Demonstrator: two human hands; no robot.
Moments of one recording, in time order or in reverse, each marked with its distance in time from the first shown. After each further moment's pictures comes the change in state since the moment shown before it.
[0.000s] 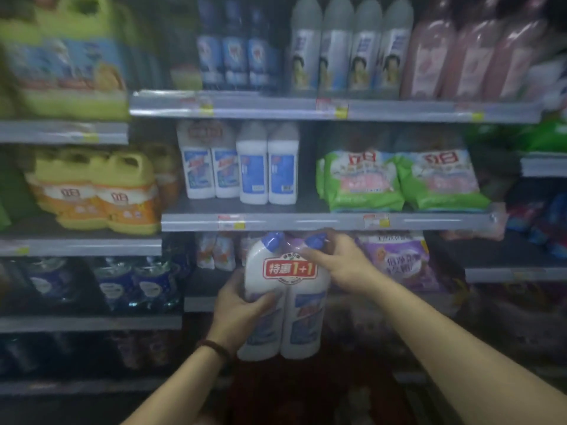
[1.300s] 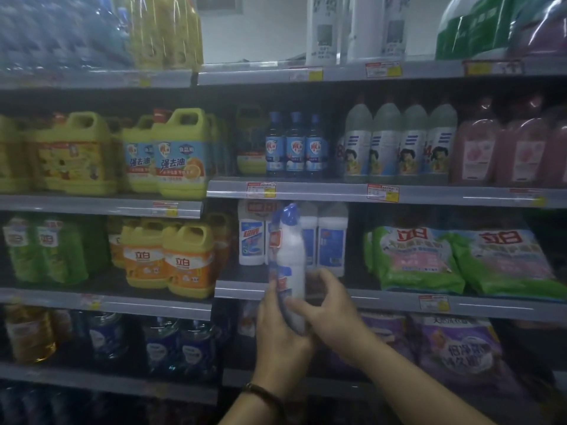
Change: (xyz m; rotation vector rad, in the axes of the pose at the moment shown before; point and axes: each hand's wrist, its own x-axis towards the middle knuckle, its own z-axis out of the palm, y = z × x) left_hand 0.031 0.097 -0.008 0.308 0.309 0.274; right_hand 0.031 -0.081 0.106 -0.017 0.029 -0.160
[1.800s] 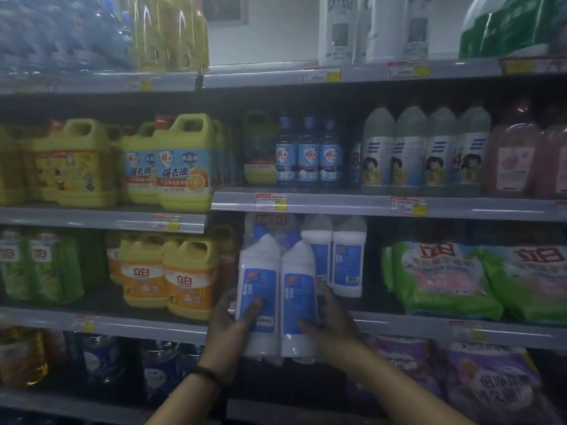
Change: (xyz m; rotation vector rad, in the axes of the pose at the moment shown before) left_hand 0.096 -0.055 -0.066 -0.475 0.003 -0.191; right_hand 0.068 0.055 0.018 -0.019 -0.064 0.087
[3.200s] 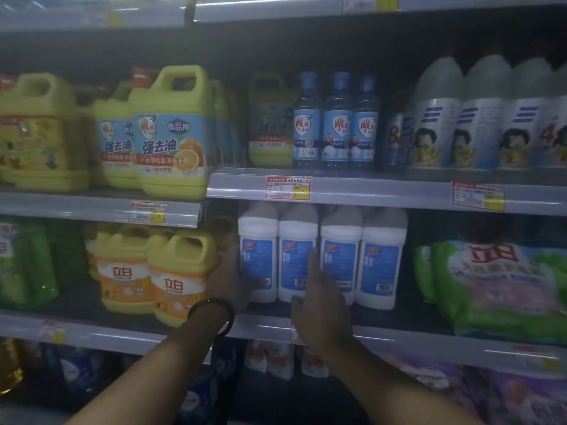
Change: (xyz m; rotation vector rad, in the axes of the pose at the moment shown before) left_hand 0.171 -0.023 -0.015 0.672 -0.035 0.176; right_hand 0.115 0.018 0.064 -0.772 0.321 -0.191
